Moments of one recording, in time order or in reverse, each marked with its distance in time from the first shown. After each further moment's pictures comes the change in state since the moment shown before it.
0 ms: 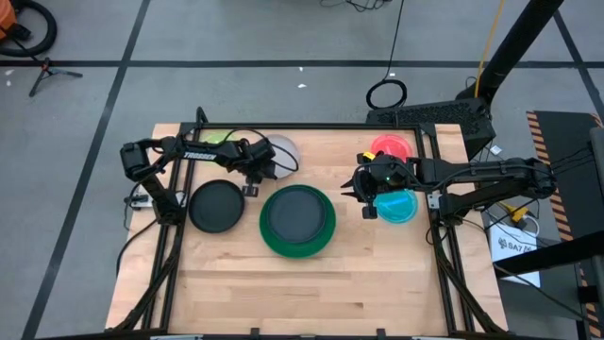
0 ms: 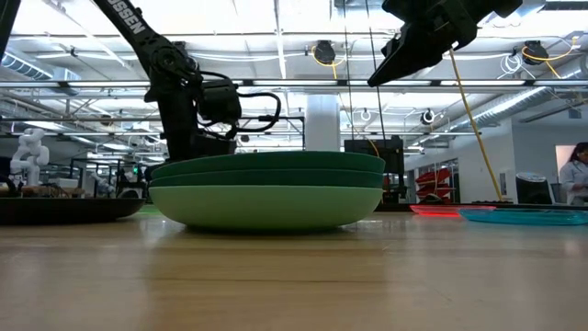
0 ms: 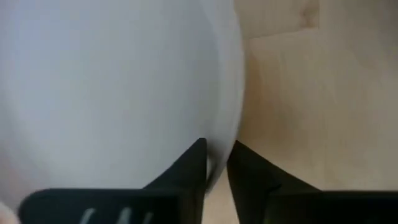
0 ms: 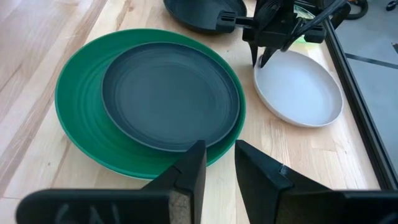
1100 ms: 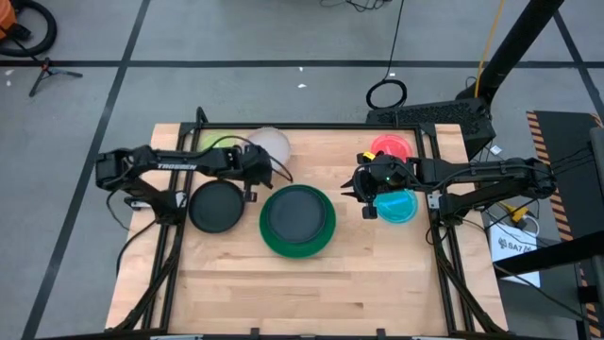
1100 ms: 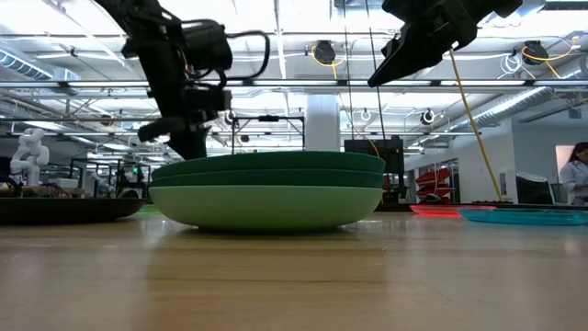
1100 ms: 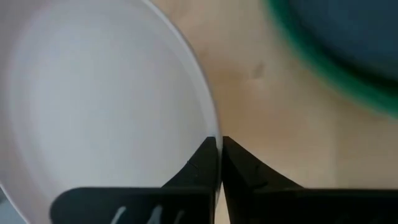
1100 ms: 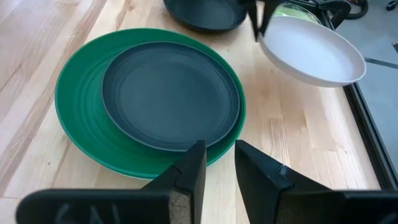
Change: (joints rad) left arm -0.187 -0.235 0.000 -0.092 -0.141 -0.162; right arm 0.000 0.000 0.000 0.000 0.000 0.000
